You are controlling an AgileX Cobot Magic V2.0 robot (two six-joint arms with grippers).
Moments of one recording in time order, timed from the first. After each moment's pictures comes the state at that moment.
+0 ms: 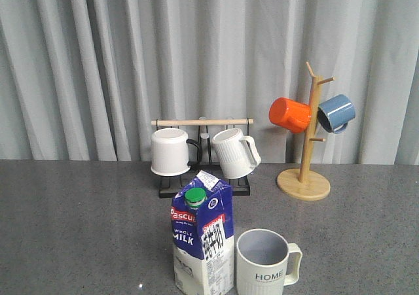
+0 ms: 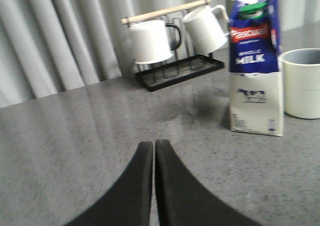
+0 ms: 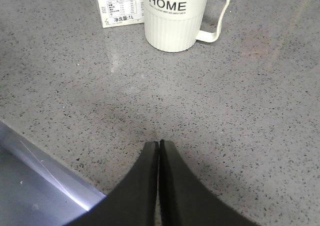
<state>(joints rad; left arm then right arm) -0.25 0.30 -0.15 0.14 0.02 -0.01 0.26 0.54 -0.45 0.31 0.63 -0.39</state>
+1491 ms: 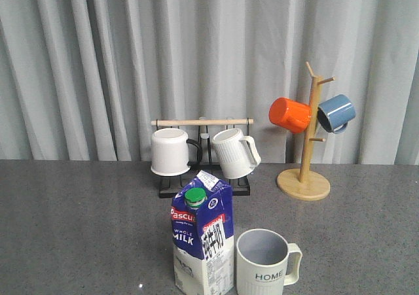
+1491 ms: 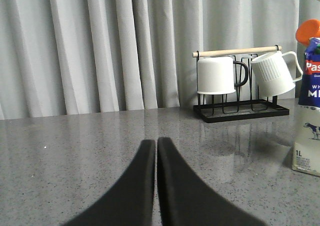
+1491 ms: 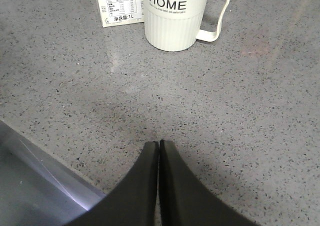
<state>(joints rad) -0.05 -0.01 0.02 0.13 -0.04 -0.10 0.26 0.54 -0.45 0.31 0.63 -0.39</state>
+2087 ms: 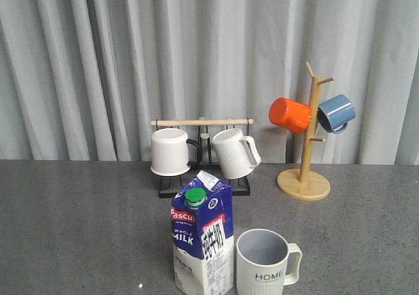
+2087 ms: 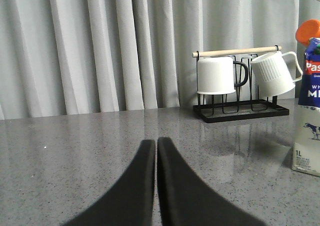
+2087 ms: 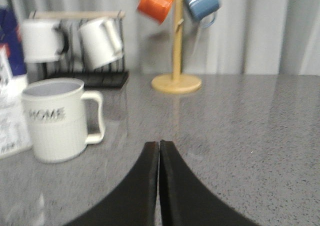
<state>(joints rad) -0.05 -0.01 0.02 0.13 -0.04 -0.10 0.06 0.02 0.01 0.25 0.06 -0.19</state>
